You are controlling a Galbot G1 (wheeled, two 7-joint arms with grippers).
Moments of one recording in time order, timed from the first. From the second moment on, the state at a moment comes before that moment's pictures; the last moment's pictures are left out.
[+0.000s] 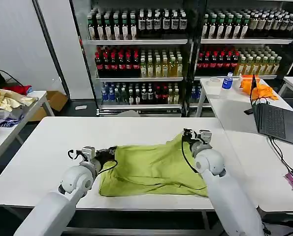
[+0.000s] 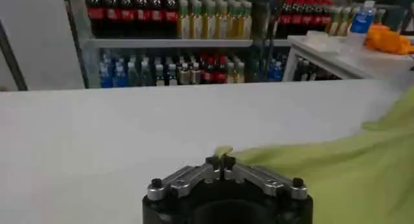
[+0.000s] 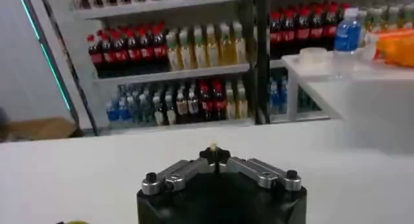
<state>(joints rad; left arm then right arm) 0.83 -0.99 -0.11 -1.71 -0.78 0.57 -0.20 -0.75 1.20 0.21 1.69 0.67 -0.57 0.35</state>
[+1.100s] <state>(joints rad) 1.10 -0.92 -0.16 -1.89 -0.68 0.58 -0.17 -1.13 1.13 0.30 1.97 0.61 -0.58 0.37</state>
